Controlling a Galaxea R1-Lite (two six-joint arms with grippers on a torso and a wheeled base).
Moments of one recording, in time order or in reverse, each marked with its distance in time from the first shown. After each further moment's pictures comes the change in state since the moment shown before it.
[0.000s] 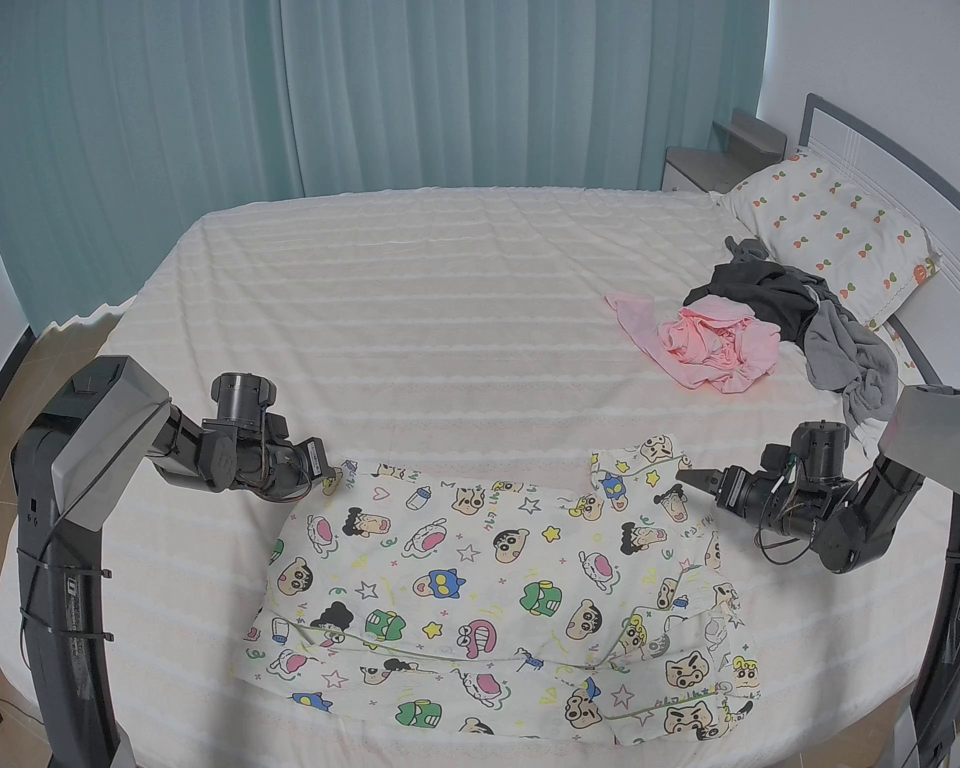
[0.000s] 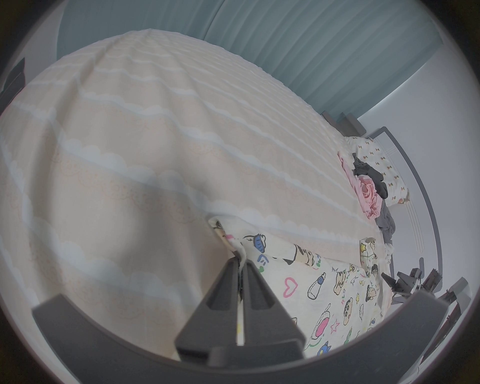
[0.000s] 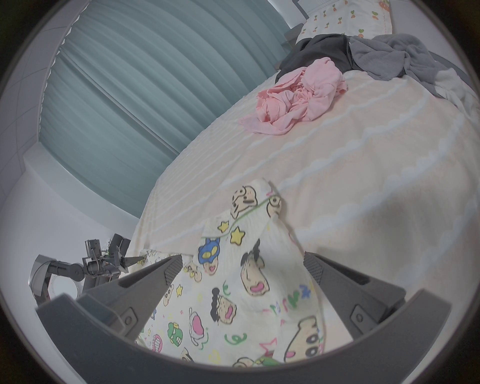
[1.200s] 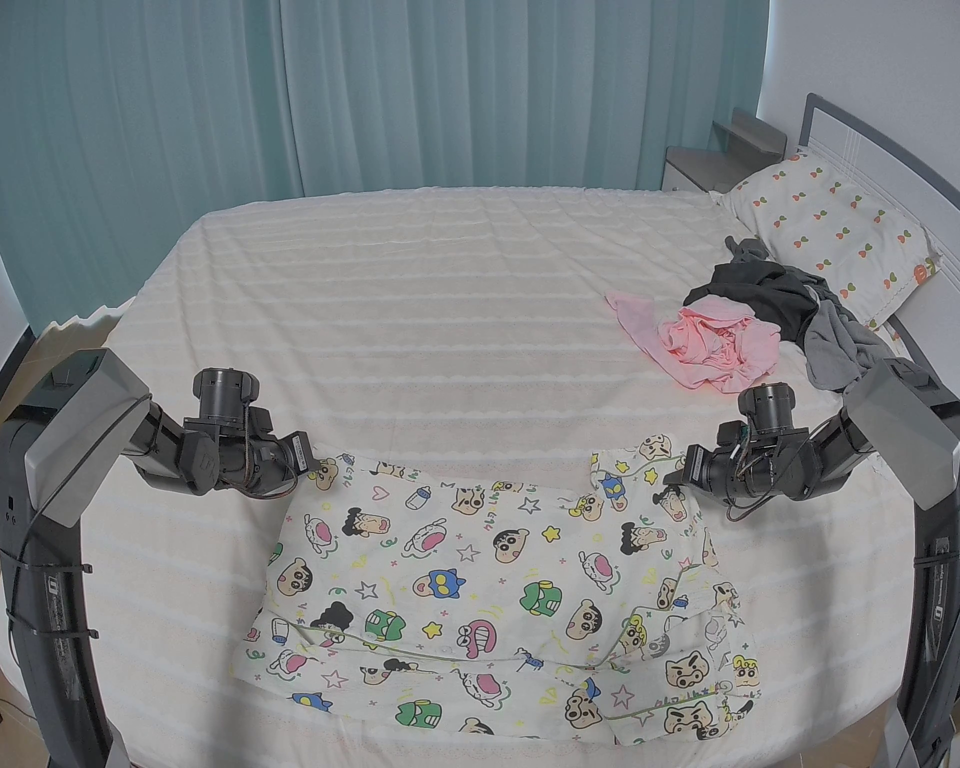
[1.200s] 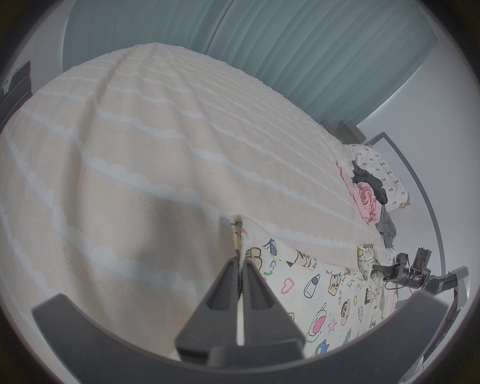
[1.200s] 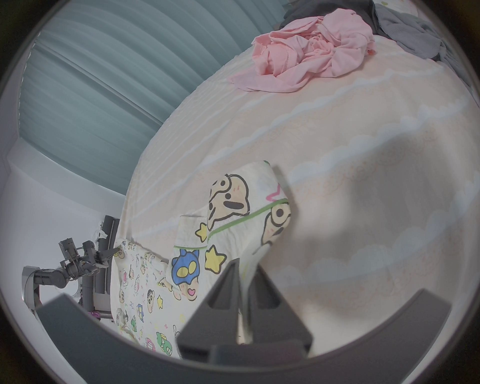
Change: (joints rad) left arm 0.014 -0.079 0.111 -0.084 0.029 0.004; right arm 0.025 0.160 -0.553 0.640 0.035 -0.083
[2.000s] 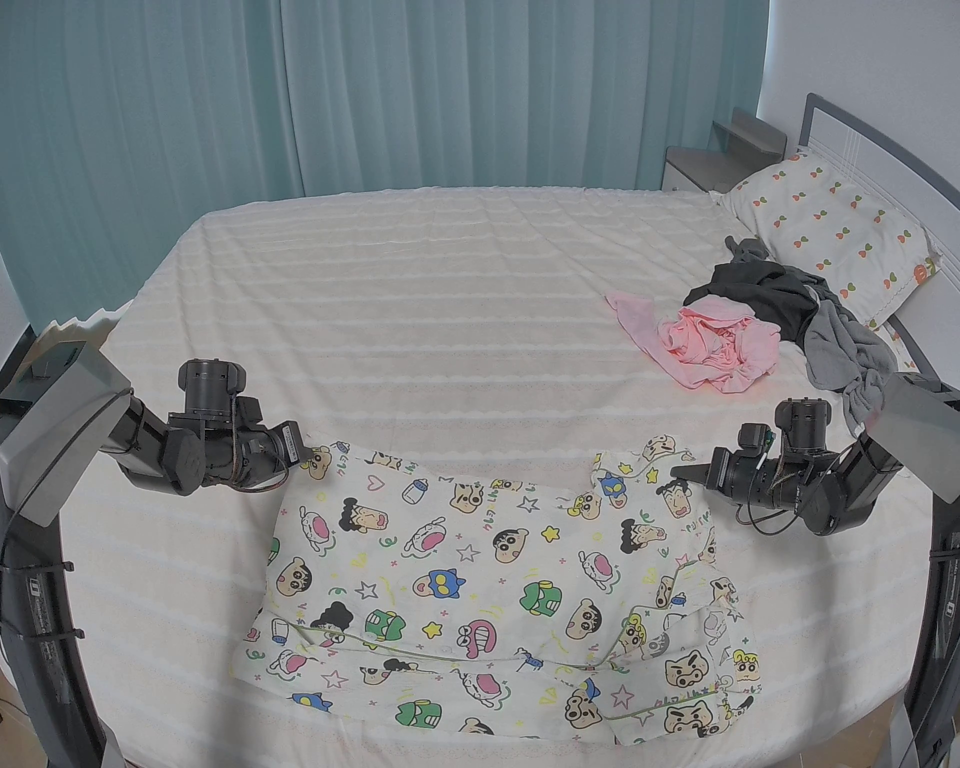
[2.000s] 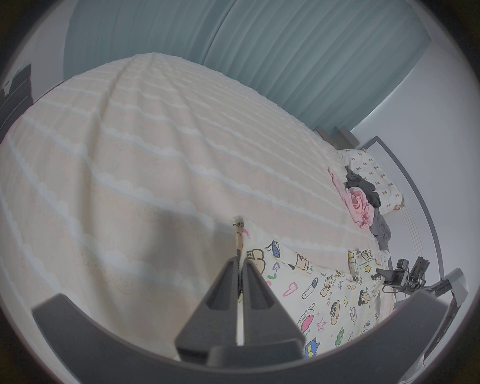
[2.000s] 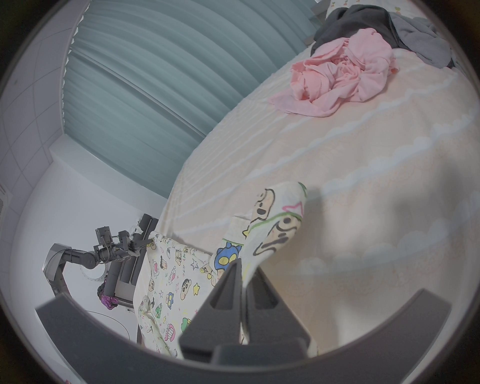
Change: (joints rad) left arm 0.011 -0.081 0.085 -0.064 -0.001 -0.002; right arm -0.058 -0.059 0.276 -0.439 0.241 0.010
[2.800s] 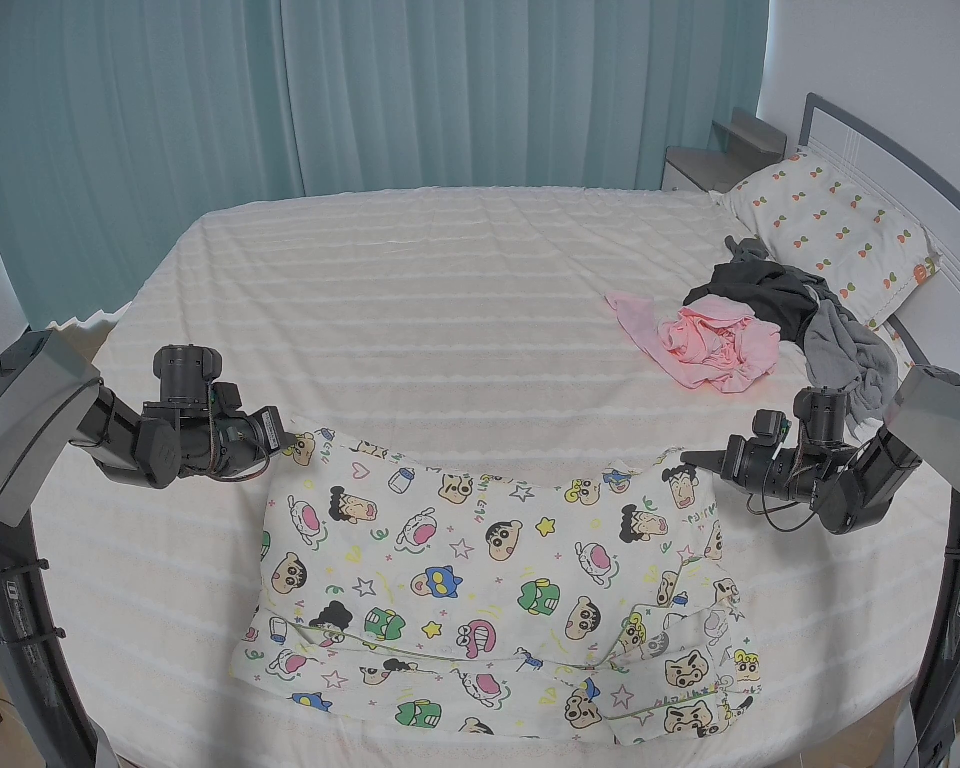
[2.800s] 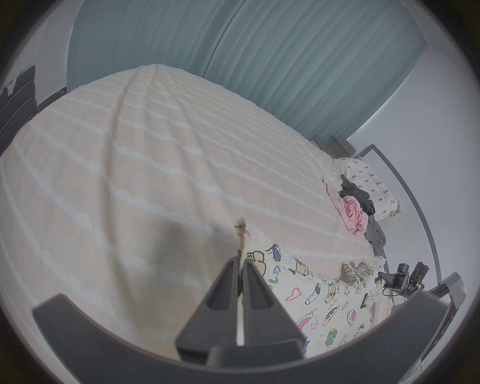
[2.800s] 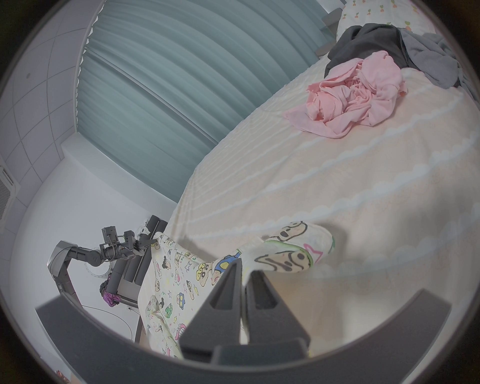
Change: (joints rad) left arm 0.026 -0.093 0.060 -0.010 -0.010 -0.003; right arm -0.011 -0.080 0.071 -0.069 0.041 0.003
